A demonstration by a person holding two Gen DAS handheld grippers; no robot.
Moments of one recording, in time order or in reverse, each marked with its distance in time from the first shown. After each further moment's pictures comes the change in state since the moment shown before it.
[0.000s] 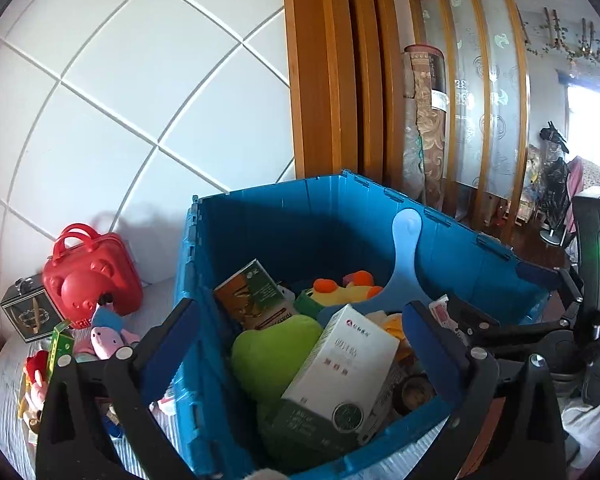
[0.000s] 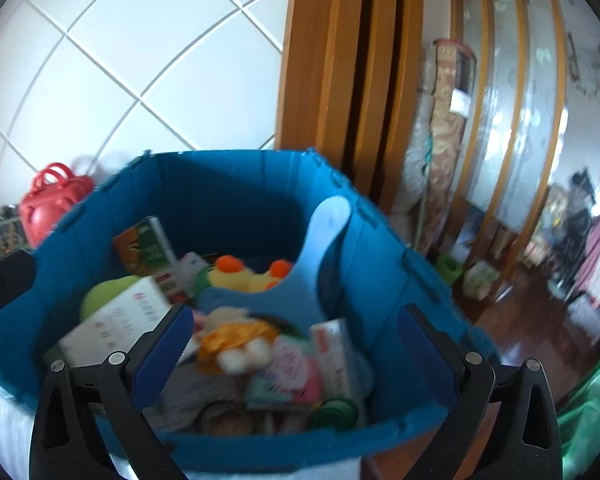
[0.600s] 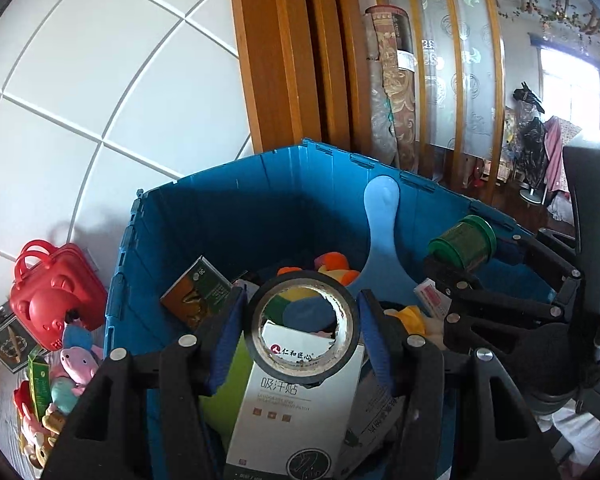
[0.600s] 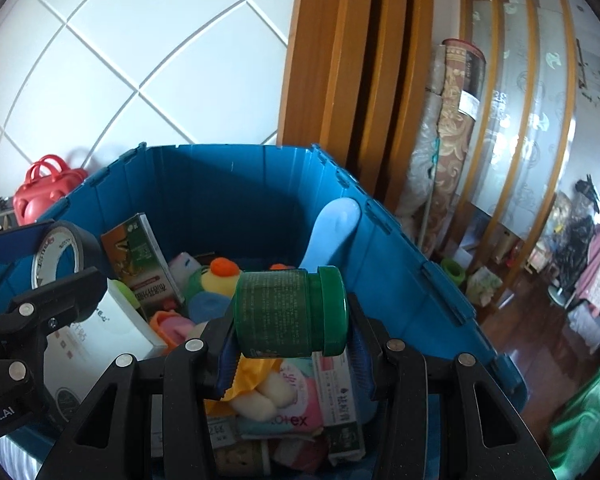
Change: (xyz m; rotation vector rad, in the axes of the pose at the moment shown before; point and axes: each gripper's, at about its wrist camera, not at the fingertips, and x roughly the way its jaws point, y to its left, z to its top) left arm 0.075 -0.043 0.007 0.111 0.102 -0.082; right arm 0.044 0.002 0.007 -0.070 -0.014 -0.043
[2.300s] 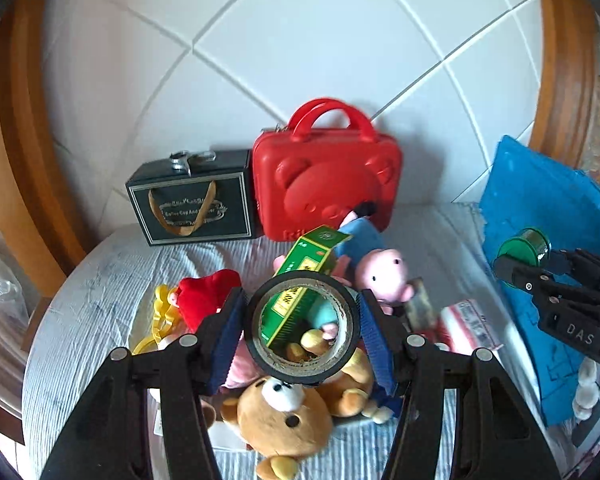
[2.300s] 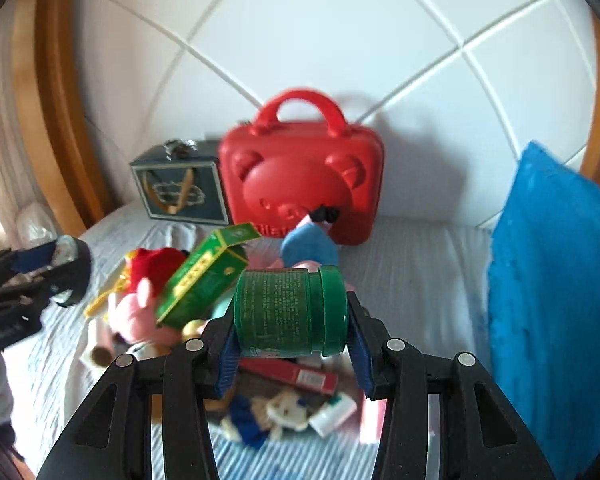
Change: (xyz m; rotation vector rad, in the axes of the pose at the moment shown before) left arm -0.108 0.493 -0.203 -0.416 0.096 0.414; right arm 0.027 0.457 0.042 -0.207 0.067 0.554
